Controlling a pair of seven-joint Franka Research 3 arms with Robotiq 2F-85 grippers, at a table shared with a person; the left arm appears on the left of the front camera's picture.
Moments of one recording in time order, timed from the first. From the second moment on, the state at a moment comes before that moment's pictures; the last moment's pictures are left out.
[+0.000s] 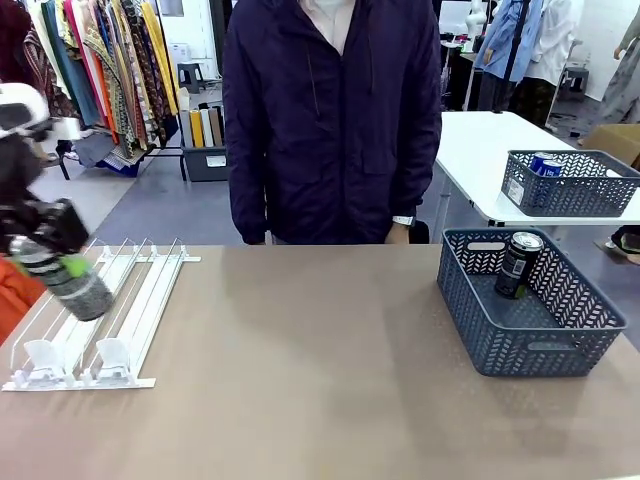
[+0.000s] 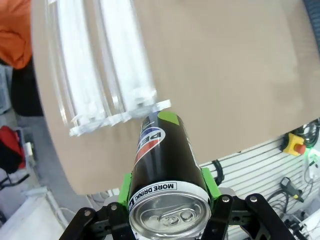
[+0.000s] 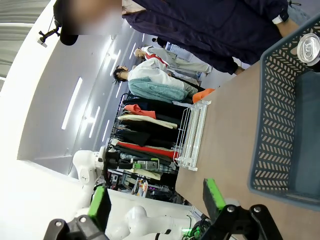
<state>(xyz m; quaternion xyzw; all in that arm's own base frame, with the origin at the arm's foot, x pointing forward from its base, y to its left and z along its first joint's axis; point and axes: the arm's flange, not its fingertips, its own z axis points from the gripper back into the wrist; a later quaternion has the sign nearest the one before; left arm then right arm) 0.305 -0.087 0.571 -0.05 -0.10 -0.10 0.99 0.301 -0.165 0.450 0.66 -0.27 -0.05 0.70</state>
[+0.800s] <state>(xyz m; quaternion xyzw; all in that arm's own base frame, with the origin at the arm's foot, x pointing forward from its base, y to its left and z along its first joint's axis) 0.387 -0.407 0.410 0.01 -0.04 -0.26 0.96 0.301 -0.165 0.450 0.66 -0.27 -0.05 0.70</state>
